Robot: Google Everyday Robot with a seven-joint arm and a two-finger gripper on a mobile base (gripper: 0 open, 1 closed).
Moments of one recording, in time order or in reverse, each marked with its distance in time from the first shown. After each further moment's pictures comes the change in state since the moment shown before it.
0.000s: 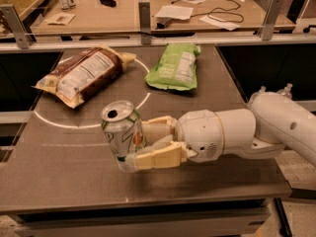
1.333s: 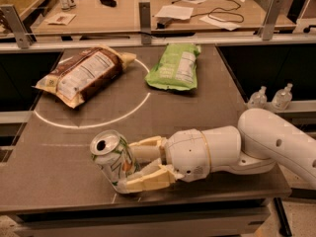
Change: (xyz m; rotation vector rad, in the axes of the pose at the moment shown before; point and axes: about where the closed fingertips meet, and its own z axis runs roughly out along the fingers) arm 0.052 0.006 0.024 0.017 0.101 -0.068
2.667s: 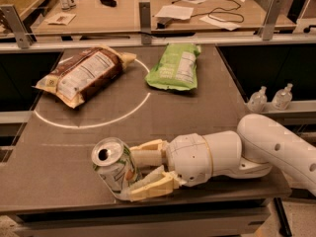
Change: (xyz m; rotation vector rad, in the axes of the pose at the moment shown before) arm 0.000 0.011 -0.002 -0.050 -0.069 -0.075
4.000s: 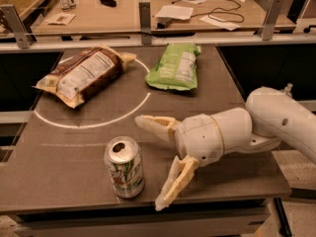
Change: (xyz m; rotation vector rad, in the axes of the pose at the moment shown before) arm -0.015 -0.014 -0.025 -0.056 0.097 -0.041
